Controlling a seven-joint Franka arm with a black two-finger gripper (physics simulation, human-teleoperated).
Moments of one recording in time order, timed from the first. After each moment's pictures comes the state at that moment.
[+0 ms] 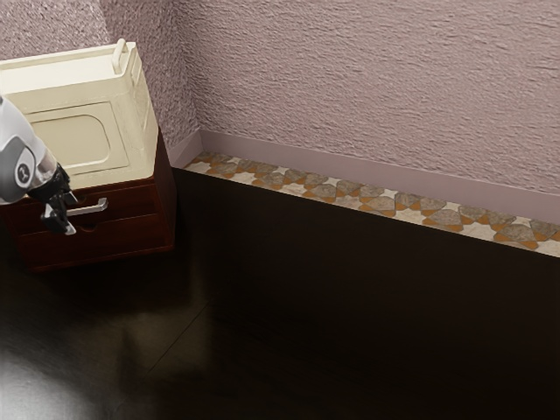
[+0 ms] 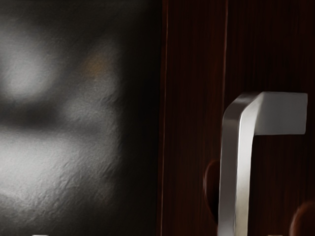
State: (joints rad) arm 0.17 -0.02 0.33 -2.26 -0.02 2.59 -1.72
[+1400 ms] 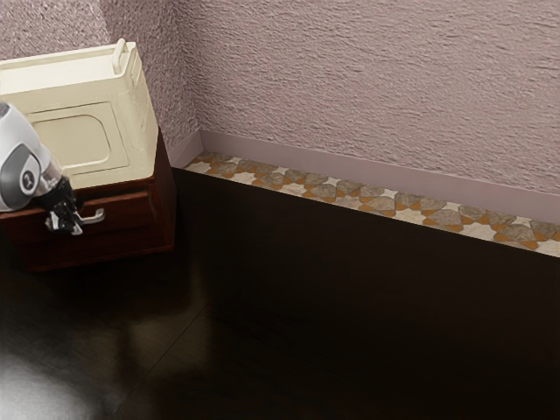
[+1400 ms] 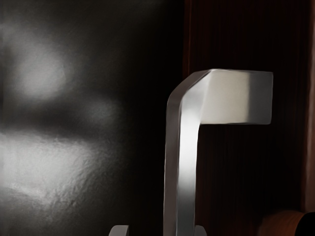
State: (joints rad) arm 0.17 -0.01 0.32 -2.28 -0.02 2.59 -1.73
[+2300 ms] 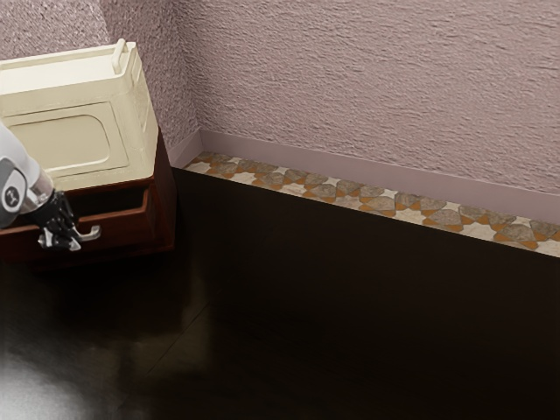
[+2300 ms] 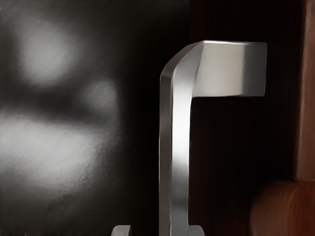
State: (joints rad) arm 0.16 -0.19 0.31 -2.46 -0.02 2.59 -1.72
